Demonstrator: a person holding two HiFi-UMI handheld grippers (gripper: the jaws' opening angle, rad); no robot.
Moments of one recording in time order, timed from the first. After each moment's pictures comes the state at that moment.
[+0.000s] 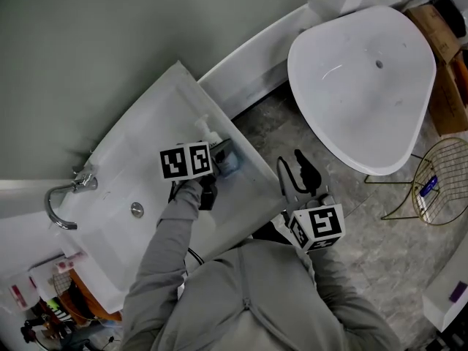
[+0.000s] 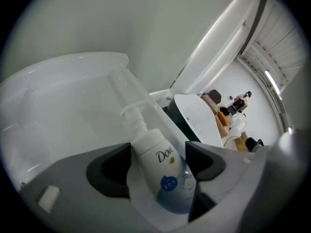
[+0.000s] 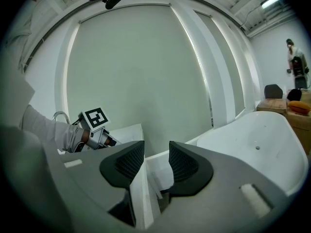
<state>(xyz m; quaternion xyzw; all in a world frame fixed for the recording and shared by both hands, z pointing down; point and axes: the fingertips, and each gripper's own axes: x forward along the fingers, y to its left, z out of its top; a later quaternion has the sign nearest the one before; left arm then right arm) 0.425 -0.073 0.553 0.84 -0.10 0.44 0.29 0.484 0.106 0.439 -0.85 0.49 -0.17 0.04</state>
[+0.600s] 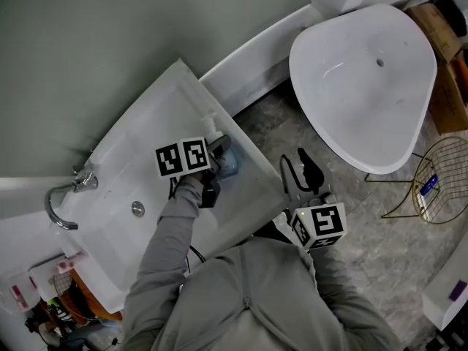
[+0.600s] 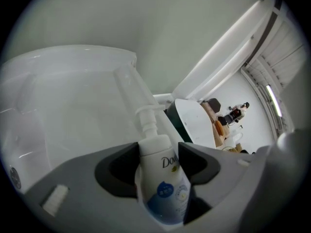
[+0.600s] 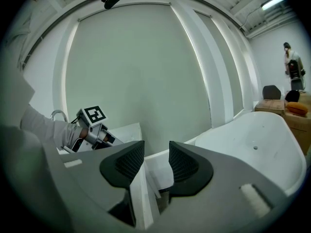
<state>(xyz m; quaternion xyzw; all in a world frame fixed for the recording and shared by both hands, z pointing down) 0.427 -0.077 0.551 0.83 -0.10 0.42 0.35 0.485 0.106 0.443 -0.86 0.48 -0.18 0.04</state>
